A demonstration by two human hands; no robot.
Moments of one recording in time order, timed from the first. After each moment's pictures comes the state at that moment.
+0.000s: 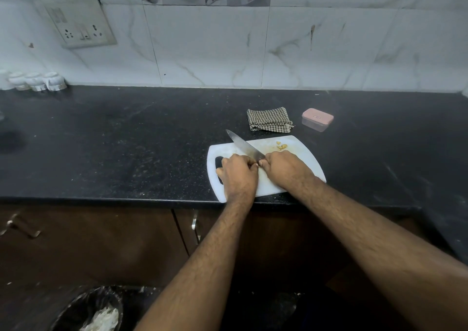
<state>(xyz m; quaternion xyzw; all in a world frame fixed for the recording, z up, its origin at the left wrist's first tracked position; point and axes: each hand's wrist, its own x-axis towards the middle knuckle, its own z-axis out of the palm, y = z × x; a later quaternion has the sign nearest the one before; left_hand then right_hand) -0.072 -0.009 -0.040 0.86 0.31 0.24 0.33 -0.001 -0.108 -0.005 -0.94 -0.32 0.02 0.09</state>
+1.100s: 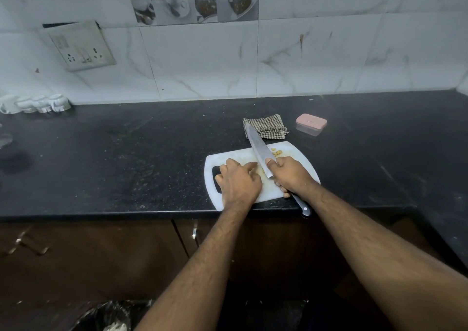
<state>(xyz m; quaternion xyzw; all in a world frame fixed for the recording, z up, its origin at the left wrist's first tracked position) -0.077 -0.016 -0.033 0.92 0.27 0.17 0.24 0.010 -0.133 -0.017 -0.87 -0.17 0.16 0.43</state>
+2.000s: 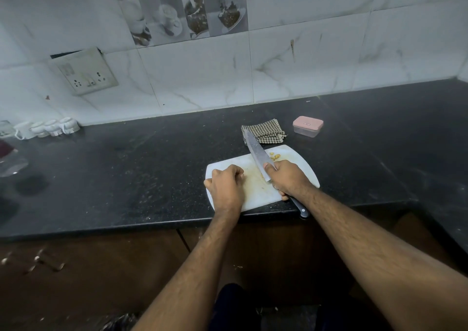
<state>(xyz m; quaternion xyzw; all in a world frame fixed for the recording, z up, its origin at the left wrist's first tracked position) -0.082 0.012 -0.043 0.89 0.27 0.27 0.26 0.010 -0.132 -0.017 -0.90 -0.16 0.14 0.38</state>
